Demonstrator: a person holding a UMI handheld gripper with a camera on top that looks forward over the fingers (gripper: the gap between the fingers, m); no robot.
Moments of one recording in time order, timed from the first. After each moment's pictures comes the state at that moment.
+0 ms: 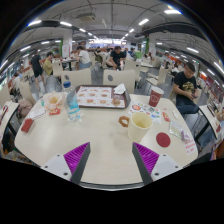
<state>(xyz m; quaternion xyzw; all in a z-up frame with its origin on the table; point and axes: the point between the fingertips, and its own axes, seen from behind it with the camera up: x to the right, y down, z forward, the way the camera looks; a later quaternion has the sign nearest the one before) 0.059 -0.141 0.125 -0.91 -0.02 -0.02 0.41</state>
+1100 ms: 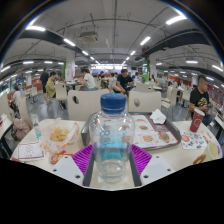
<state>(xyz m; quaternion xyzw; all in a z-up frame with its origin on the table) -0.139 0.124 0.063 -0.84 -0.01 0.00 0.54</state>
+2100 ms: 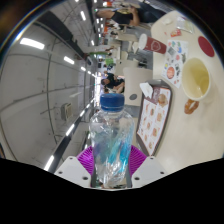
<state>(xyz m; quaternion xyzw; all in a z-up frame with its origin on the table) -0.024 0.056 0.244 -0.61 0.41 0.54 0.41</state>
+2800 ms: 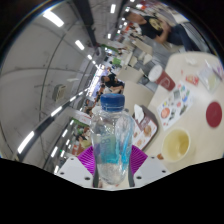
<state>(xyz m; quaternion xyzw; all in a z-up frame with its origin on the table) 0.084 0.040 0.229 -0.71 0.32 0.43 0.45</state>
